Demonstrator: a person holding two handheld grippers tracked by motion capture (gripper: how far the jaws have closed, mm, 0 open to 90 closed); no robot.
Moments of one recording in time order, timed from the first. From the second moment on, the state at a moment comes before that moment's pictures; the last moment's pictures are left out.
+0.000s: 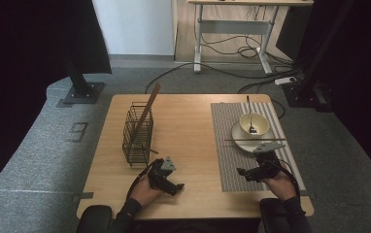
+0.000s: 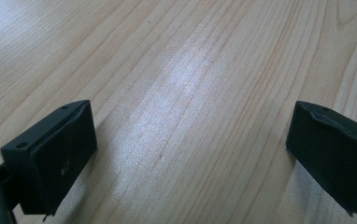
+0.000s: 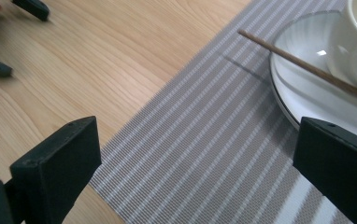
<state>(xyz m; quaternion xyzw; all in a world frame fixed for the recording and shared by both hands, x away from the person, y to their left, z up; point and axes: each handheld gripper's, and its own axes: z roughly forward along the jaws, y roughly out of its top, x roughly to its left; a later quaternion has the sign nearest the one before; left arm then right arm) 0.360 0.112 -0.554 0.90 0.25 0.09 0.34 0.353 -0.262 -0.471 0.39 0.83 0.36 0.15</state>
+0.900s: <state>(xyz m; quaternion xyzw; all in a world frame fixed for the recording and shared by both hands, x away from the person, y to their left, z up) 0.358 0.112 -0.553 0.90 0.25 0.09 0.34 0.386 -0.193 -0.444 0.34 0.85 0.38 0.13</state>
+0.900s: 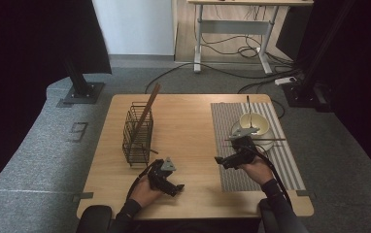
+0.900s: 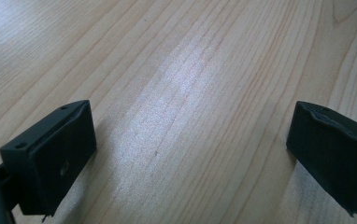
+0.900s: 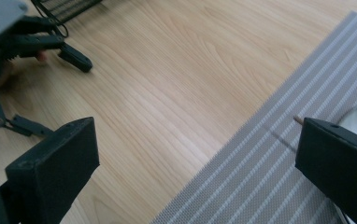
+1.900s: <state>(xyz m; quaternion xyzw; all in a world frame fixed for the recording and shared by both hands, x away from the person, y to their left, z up) 0.358 0.112 -0.554 0.90 0.25 0.09 0.34 0.406 -0.082 -0.411 0.25 0.87 0.40 0.11</state>
